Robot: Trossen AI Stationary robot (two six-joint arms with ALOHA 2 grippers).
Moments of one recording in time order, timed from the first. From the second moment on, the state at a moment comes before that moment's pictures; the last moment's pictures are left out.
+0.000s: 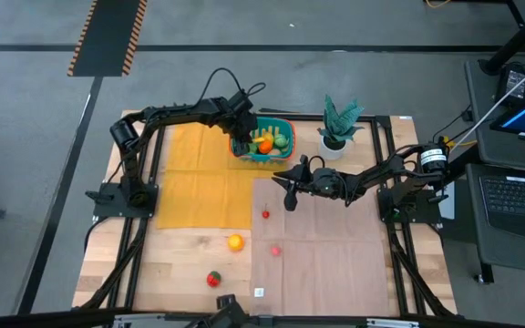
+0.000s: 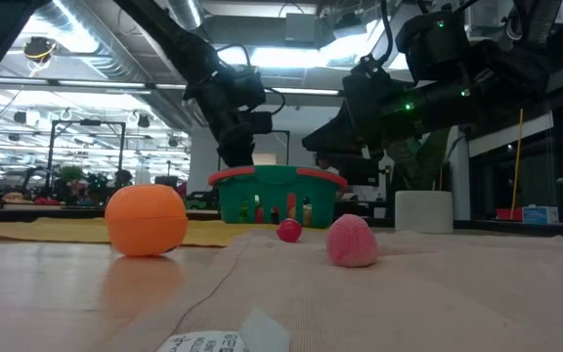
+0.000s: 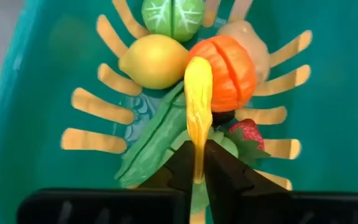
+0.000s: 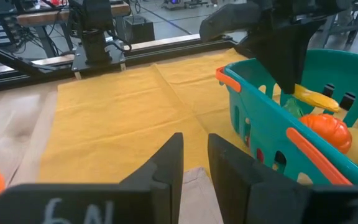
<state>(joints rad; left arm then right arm) 0.63 1.87 1.33 -0.55 0.24 0.37 -0.02 1.71 0.54 0.96 0.29 0.15</state>
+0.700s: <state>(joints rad) 0.60 1.66 1.33 -0.66 0.27 0.34 -0.02 1.71 0.54 0.96 0.29 0.15</state>
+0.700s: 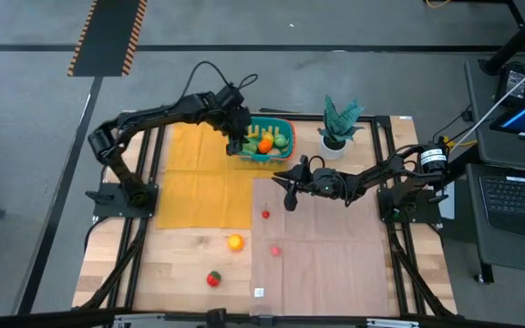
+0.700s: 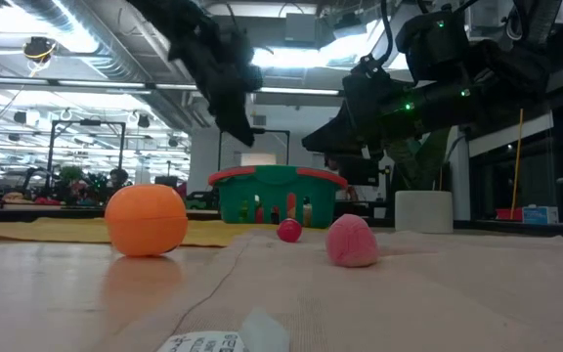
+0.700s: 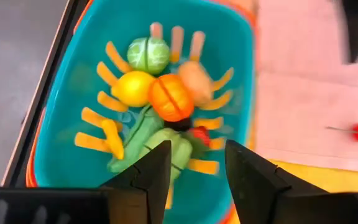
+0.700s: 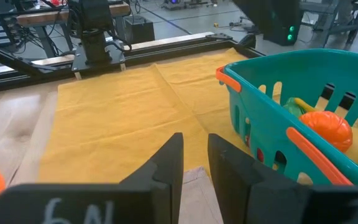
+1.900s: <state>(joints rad) 0.00 1.07 0.51 -0.21 0.13 -0.10 -0.02 1.71 0.54 0.94 0.29 0.15</state>
